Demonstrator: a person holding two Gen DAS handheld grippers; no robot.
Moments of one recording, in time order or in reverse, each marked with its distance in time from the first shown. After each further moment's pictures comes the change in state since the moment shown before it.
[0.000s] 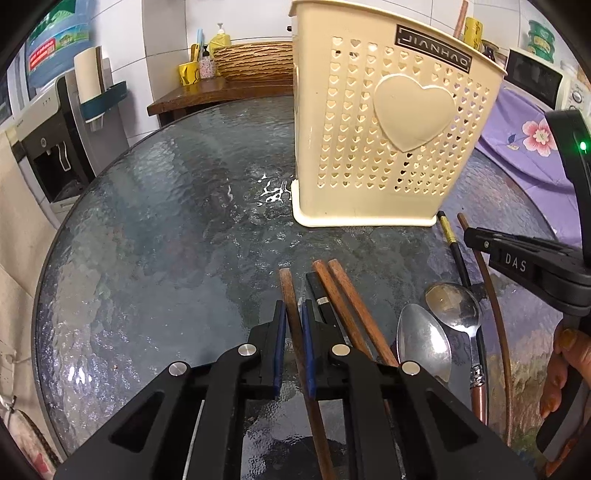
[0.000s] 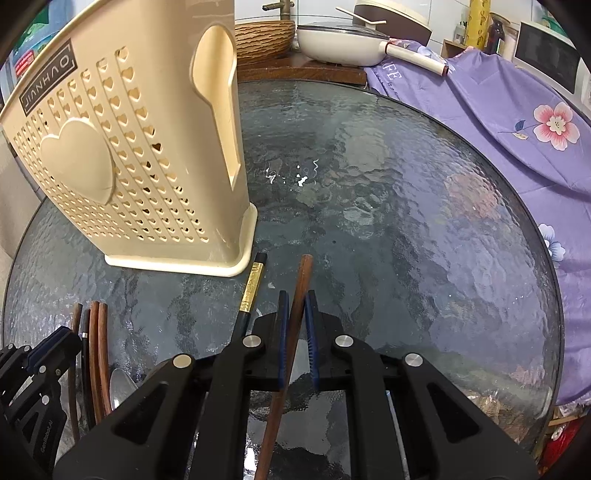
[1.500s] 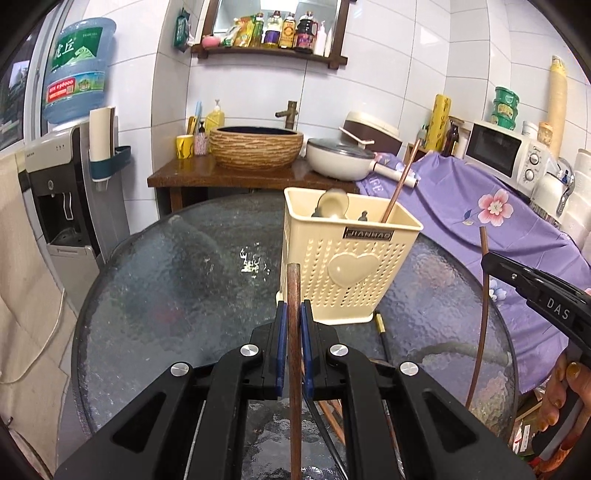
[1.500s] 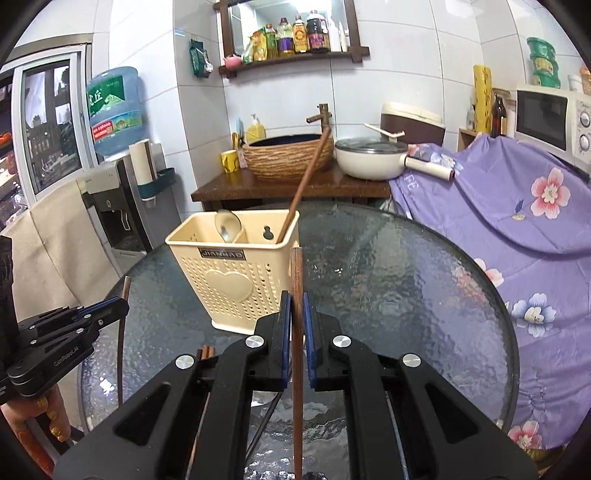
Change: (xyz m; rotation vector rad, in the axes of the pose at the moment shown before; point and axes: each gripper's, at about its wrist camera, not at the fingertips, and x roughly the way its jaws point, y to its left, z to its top) left arm -0.115 0.015 0.033 -0.024 -0.301 -0.118; right arm -0.176 -0.017 -0.003 -0.062 -0.393 0.196
